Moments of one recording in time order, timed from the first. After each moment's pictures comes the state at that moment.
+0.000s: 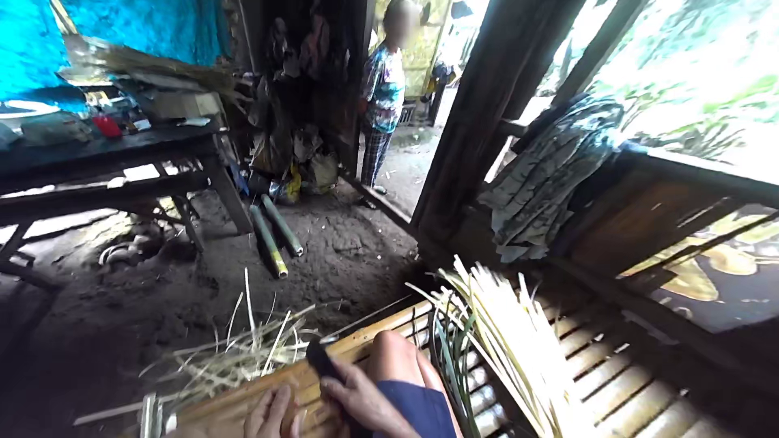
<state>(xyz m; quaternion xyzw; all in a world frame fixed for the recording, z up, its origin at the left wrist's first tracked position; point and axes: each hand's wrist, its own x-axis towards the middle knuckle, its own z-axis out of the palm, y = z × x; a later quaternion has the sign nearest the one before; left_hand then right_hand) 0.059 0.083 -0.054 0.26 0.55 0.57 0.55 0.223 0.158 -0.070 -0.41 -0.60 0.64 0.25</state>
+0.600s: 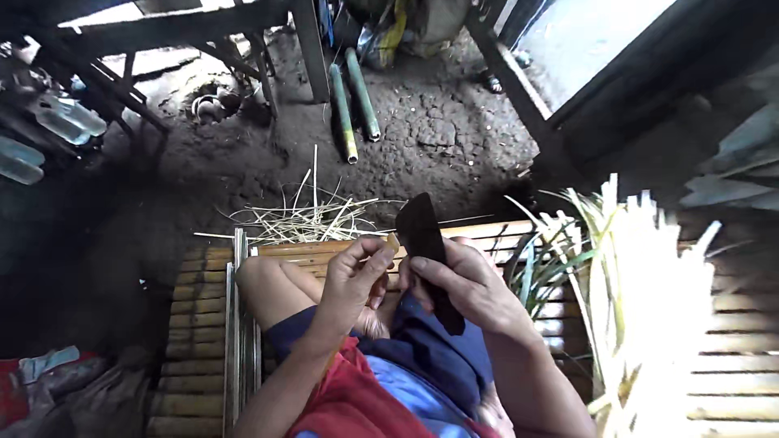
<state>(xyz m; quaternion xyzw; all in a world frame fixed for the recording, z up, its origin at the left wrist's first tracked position) 0.080 0.081 -0.014 0.31 0.44 0.64 0.55 0.243 0.159 0.008 -0.23 -0.67 0.65 0.25</state>
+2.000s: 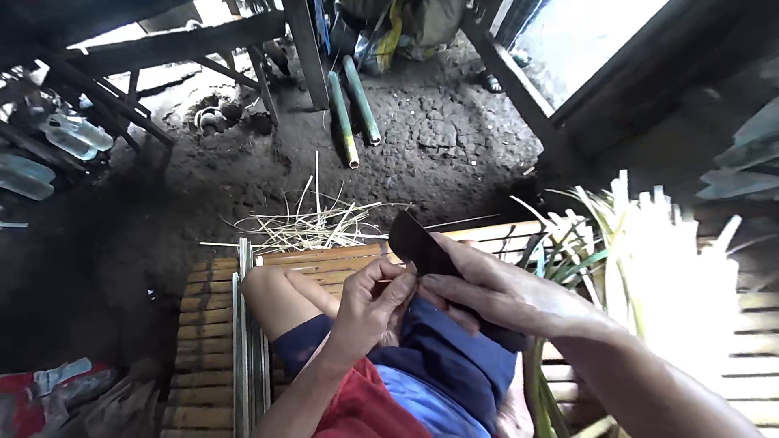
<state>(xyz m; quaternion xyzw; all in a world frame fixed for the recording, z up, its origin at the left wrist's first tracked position) 0.088 0.073 -0.009 0.35 0.43 0.62 0.55 0.250 0.179 0.047 -0.23 -0.71 0.67 0.05</state>
